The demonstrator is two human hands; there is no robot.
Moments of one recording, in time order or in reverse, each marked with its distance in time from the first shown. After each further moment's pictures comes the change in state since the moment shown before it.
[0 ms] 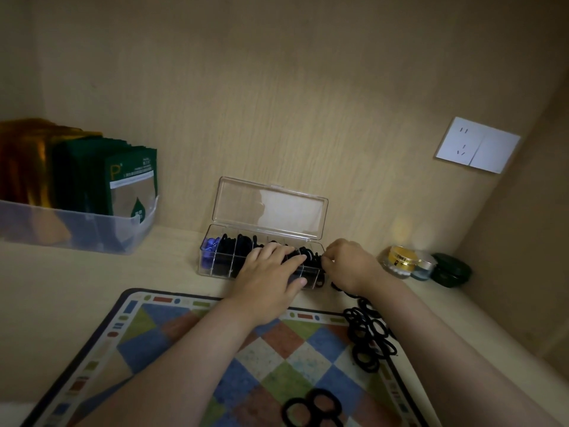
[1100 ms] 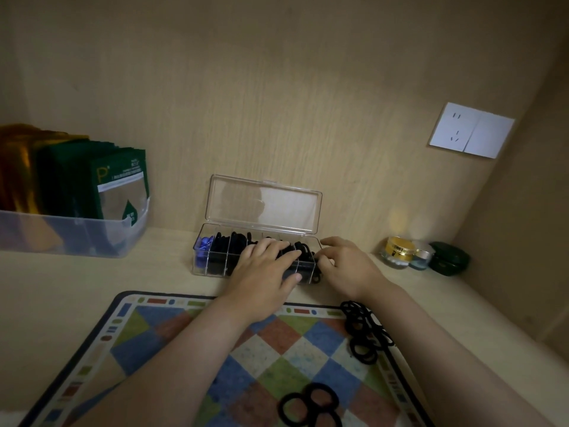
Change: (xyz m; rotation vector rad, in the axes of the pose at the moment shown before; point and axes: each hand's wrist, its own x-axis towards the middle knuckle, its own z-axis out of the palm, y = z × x) left_hand 0.000 0.002 -0.002 -0.006 0.012 0.015; right_hand -0.017 0.010 0.014 0.103 0.104 -0.110
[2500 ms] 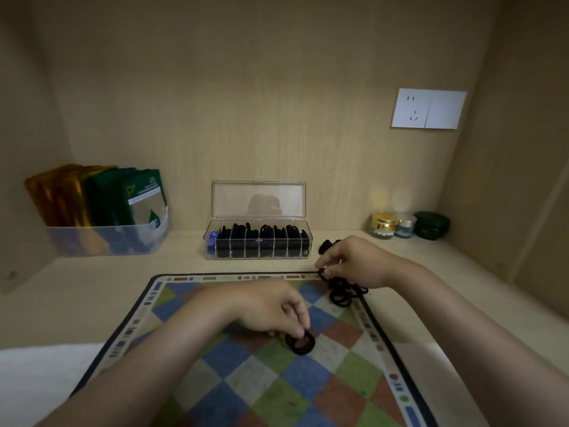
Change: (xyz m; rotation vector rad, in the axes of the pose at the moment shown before) left_hand -0.067 0.083 -0.079 -0.476 -0.870 -0.062; right_hand -0.091 0.004 -0.052 0.262 -0.234 -0.084
